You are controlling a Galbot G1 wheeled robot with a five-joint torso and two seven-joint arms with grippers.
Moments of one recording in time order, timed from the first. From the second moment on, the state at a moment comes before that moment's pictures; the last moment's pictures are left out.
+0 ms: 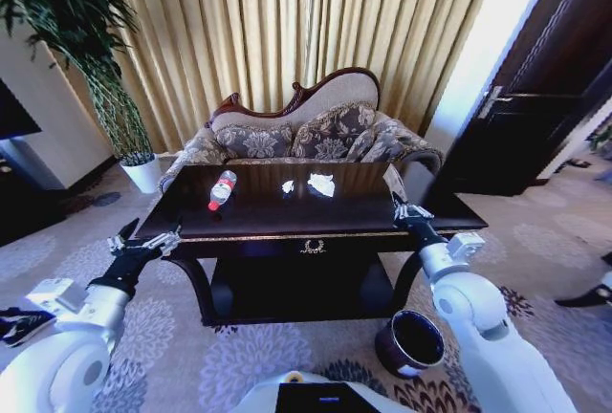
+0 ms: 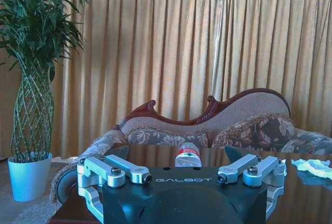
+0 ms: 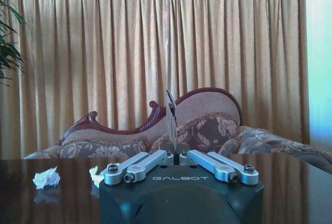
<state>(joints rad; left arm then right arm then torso) 1.67 -1.23 -1.03 -2.50 -0.66 0.43 -0.01 -1.37 1.08 0.66 2.27 0.58 -0.33 0.18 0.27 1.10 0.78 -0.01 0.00</state>
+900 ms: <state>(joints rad) 1.67 -1.23 -1.03 -2.50 -0.66 0.43 -0.01 -1.37 1.08 0.66 2.24 0.56 -0.33 0.19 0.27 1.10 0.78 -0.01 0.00</state>
